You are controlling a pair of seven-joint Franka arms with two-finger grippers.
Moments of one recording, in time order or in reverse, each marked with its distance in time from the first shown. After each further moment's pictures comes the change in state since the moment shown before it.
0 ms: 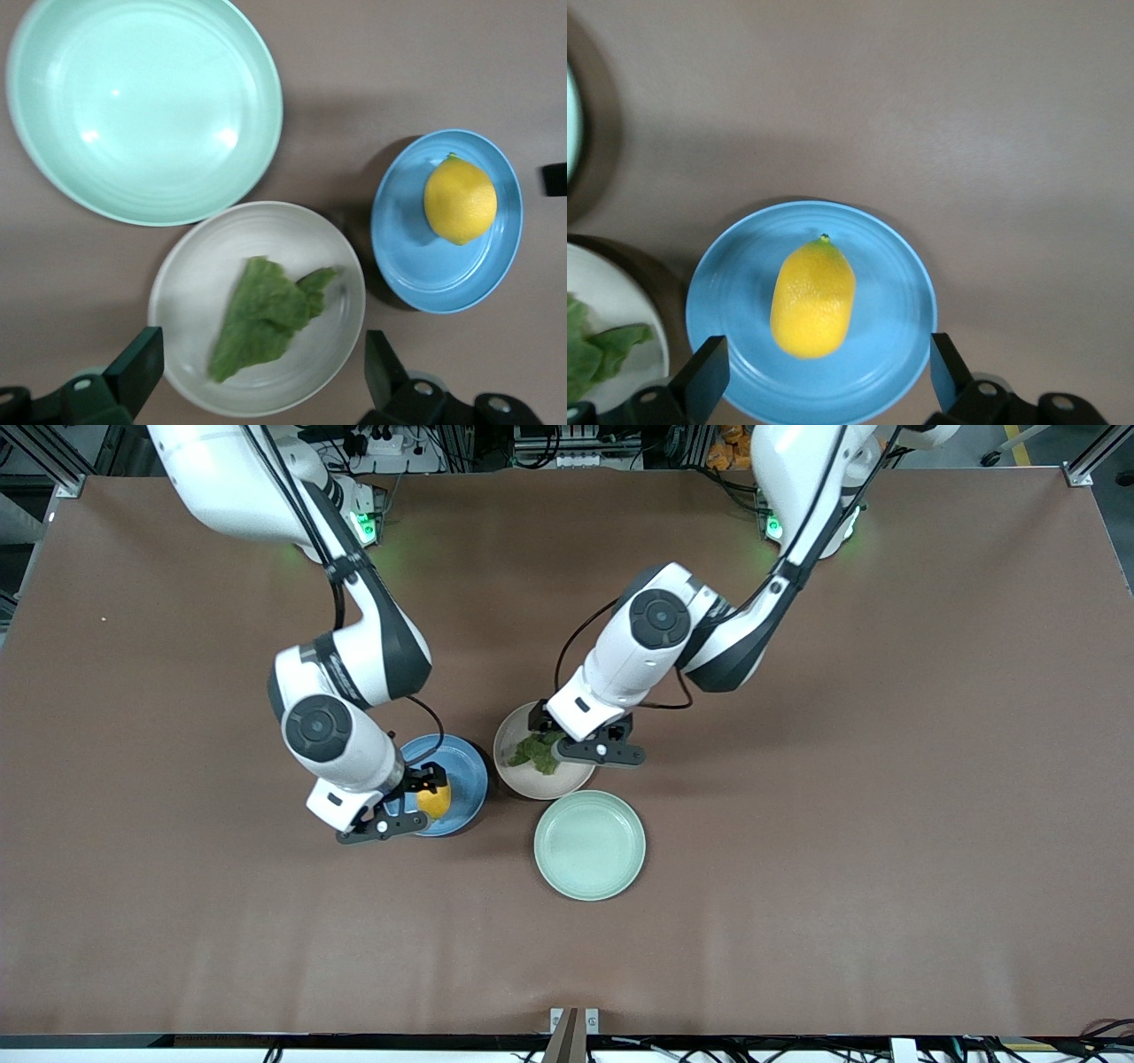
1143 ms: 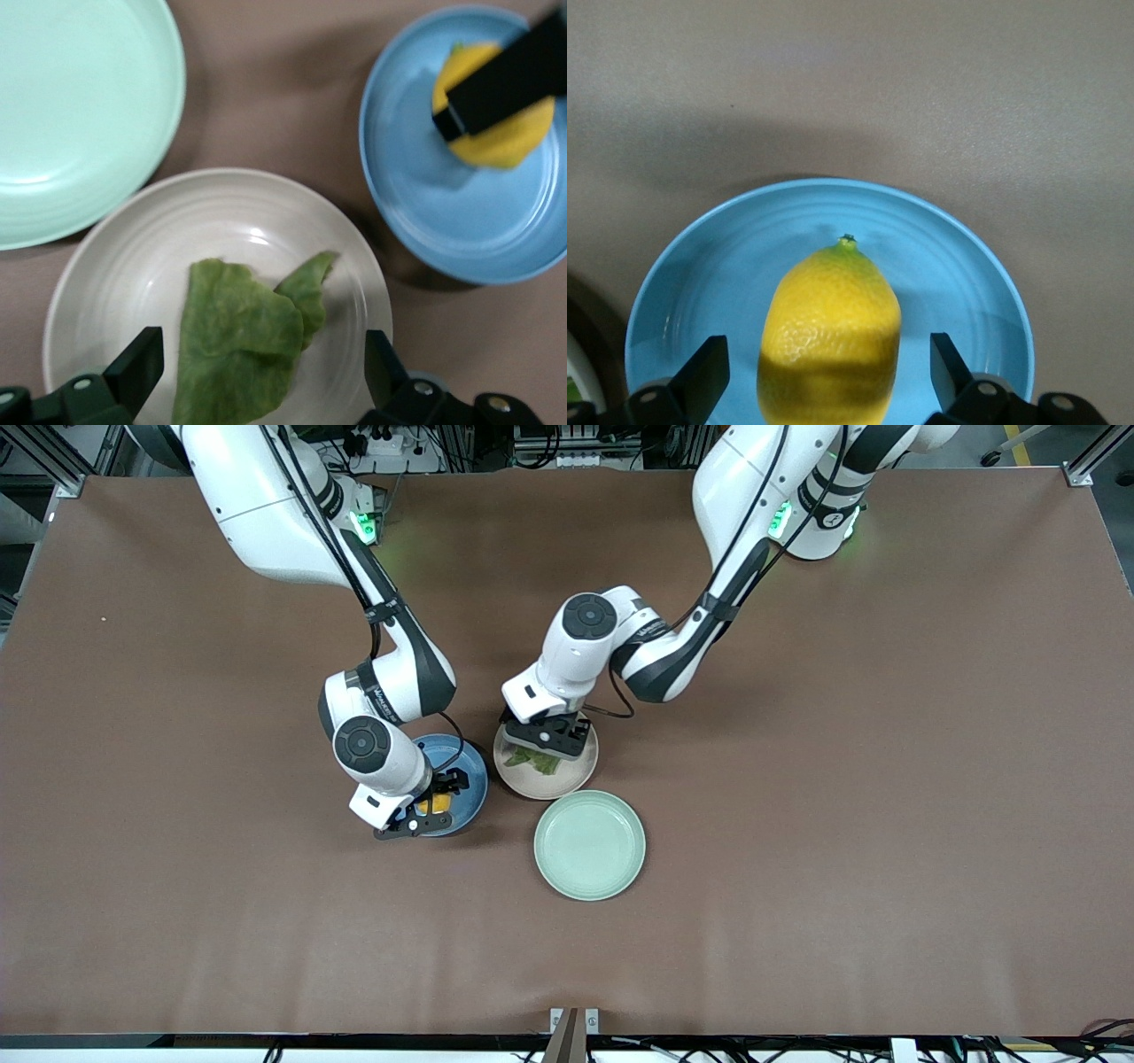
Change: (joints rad) left arm -0.080 0.165 -0.027 0.002 0.324 0.173 -0.003; right arm 0.025 0.073 -0.007 -0.129 0.058 0.200 0.004
